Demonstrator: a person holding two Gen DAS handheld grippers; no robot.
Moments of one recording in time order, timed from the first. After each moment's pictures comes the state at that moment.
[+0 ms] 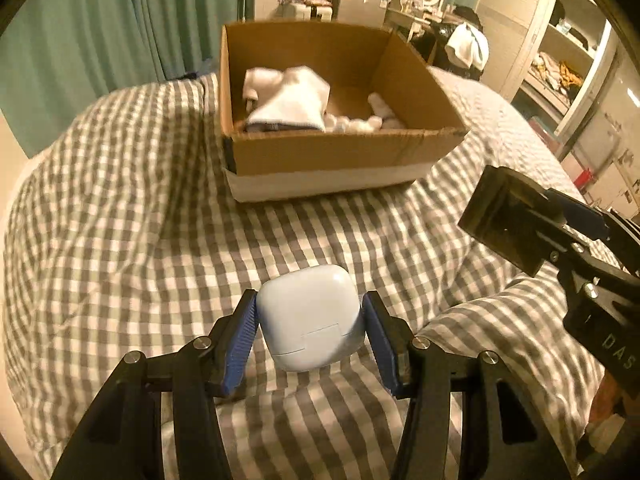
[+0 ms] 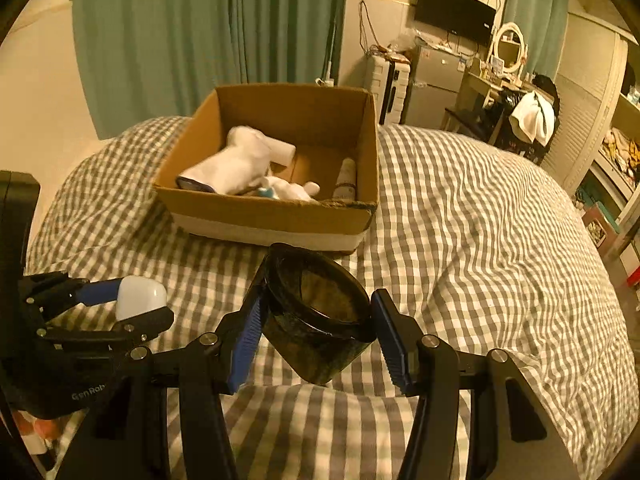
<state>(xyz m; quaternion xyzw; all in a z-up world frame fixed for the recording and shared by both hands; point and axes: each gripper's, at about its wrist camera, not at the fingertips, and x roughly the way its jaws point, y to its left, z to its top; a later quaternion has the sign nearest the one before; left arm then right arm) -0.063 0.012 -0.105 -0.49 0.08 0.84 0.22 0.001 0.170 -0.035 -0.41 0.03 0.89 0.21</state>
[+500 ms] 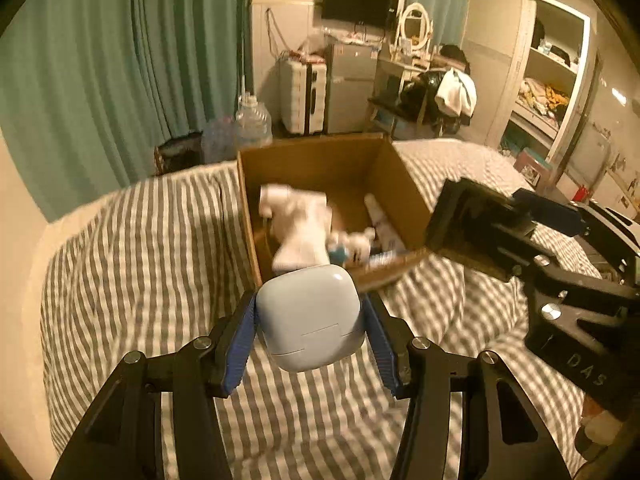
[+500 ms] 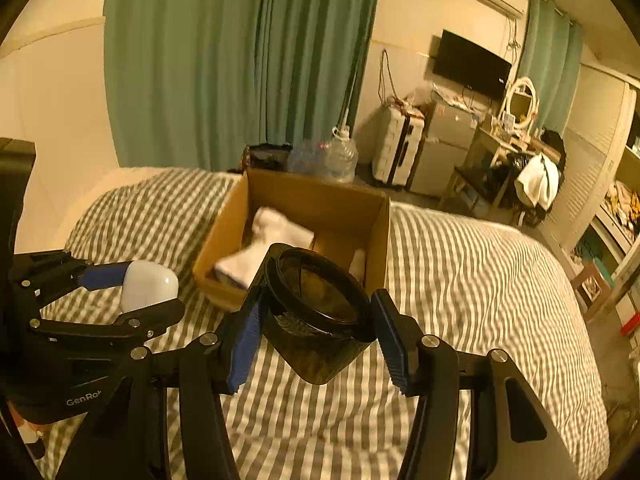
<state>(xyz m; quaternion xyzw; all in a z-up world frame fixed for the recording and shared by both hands) -0.095 -0.009 -0.006 -0.40 0.09 0.88 0.23 -0.030 0.154 0.053 -0.35 -0.03 0.92 0.18</state>
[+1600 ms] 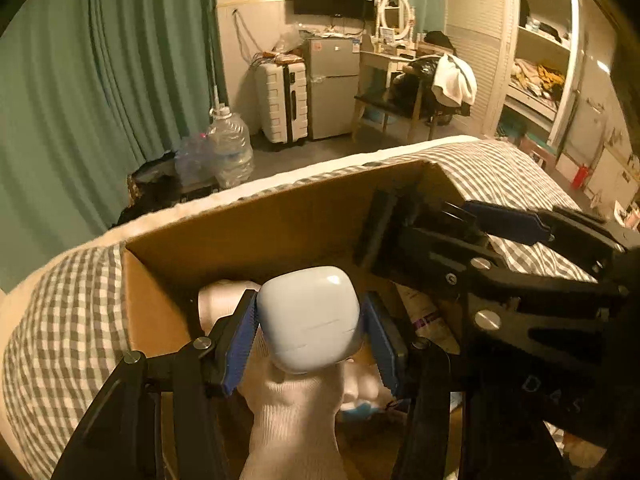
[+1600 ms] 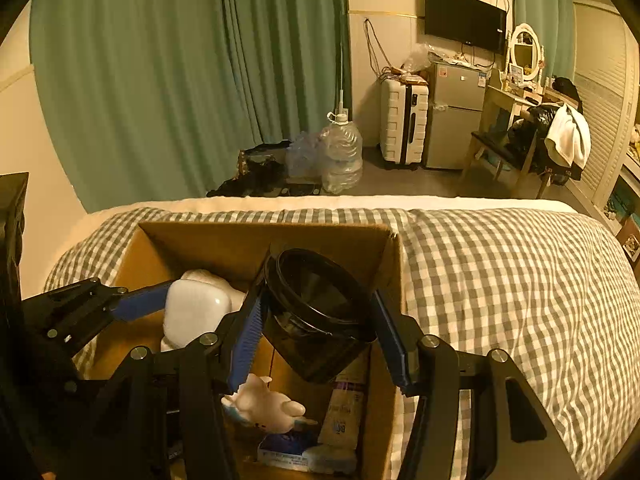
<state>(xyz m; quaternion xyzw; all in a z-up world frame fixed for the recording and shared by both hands) -0.266 0.089 -0.085 -0.39 0.12 0.88 0.26 -0.178 0.288 -0.022 -0.36 0.08 0.91 0.17</state>
